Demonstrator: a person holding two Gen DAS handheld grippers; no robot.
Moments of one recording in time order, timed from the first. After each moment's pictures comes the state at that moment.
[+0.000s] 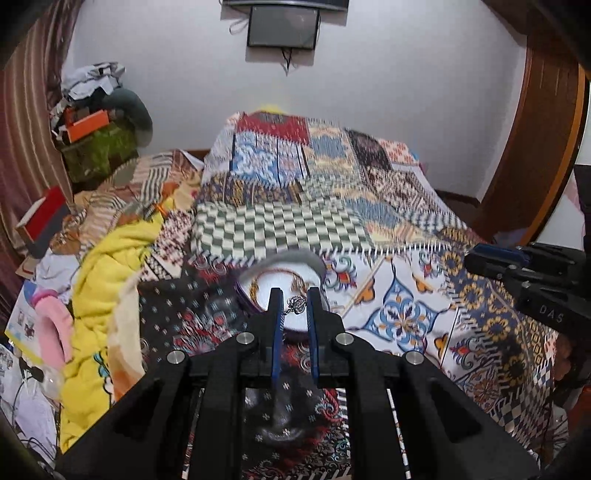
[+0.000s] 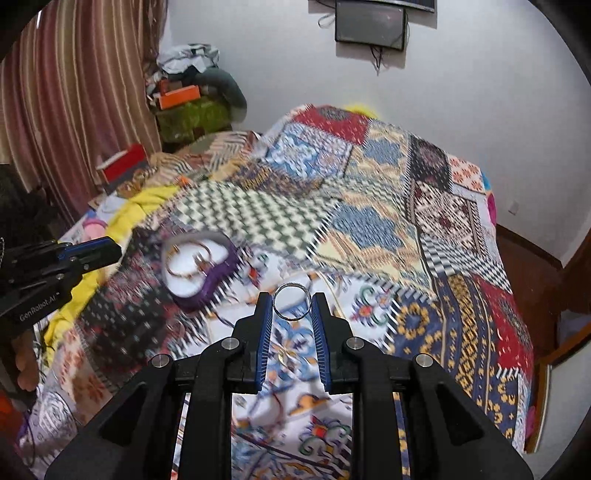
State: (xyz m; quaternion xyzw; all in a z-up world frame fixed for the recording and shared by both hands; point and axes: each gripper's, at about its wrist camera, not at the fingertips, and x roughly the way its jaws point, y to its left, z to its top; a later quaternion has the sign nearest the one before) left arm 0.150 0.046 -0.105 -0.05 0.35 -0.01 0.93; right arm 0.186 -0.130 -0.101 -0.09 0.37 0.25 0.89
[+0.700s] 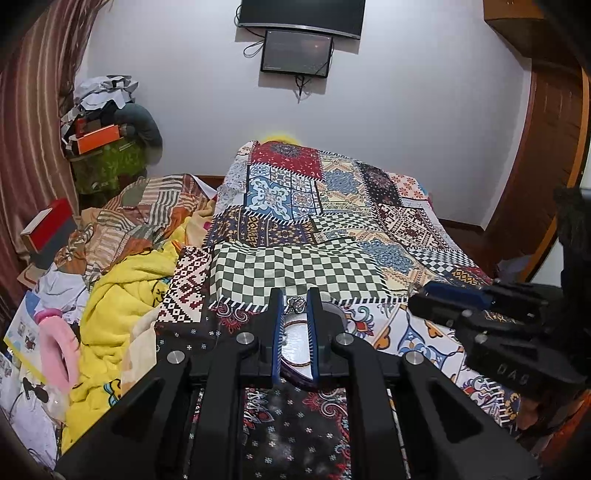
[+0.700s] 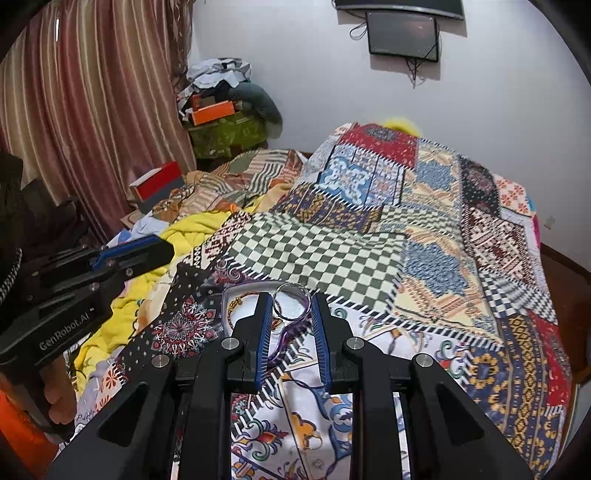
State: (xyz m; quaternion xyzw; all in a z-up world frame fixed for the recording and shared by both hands) left arm 0.171 0.074 -0.088 -0.06 0.31 0.00 0.95; right arm 0.202 -0.066 -0.100 -0.06 0.36 0.31 0.88
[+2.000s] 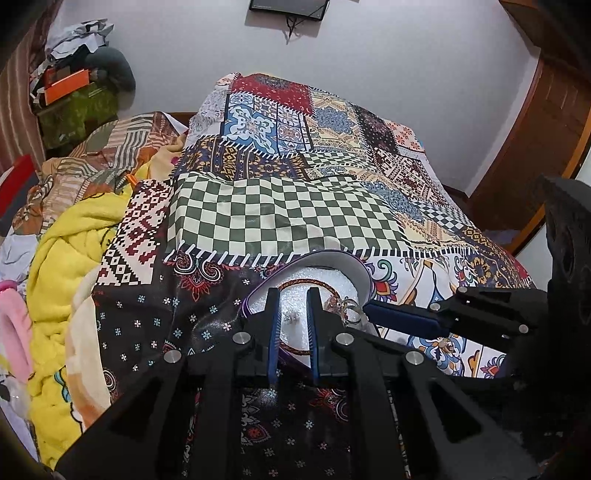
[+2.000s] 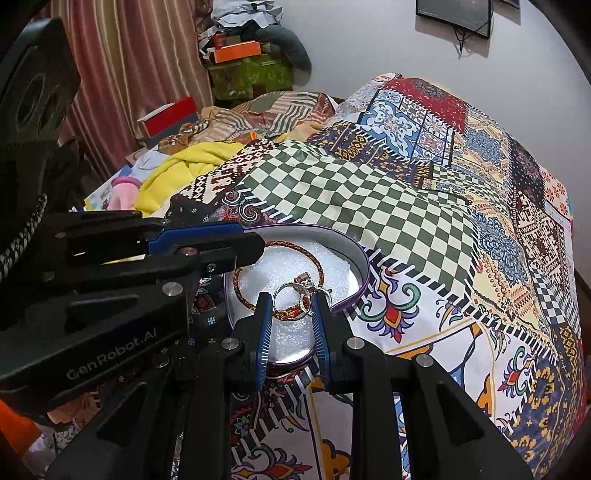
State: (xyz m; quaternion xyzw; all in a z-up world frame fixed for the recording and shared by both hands) left arm 0.227 0.087 -0.166 -0.09 0.41 -0.06 0.91; right arm 0.219 -0.007 -0.169 -0.14 0.42 0.34 0.83
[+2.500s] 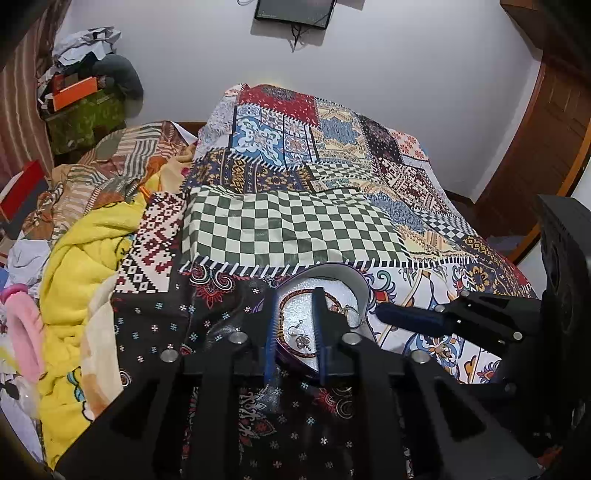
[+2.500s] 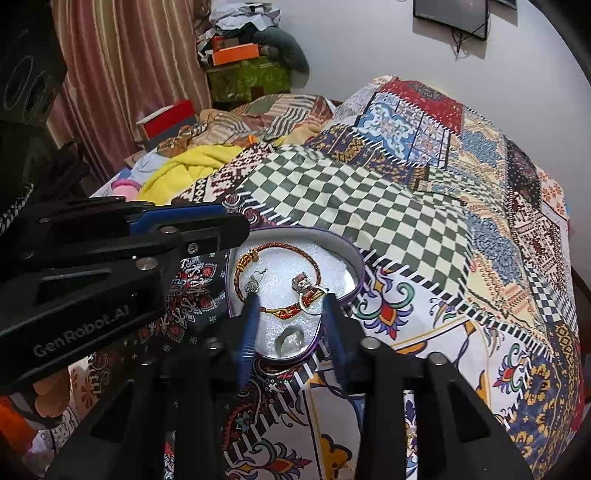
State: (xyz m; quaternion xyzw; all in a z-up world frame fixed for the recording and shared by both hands) left arm 0.218 0.089 -0.147 -0.09 0.39 -0.04 0.91; right arm 0.215 -0.010 -0.162 -0.14 0.42 0.33 0.83
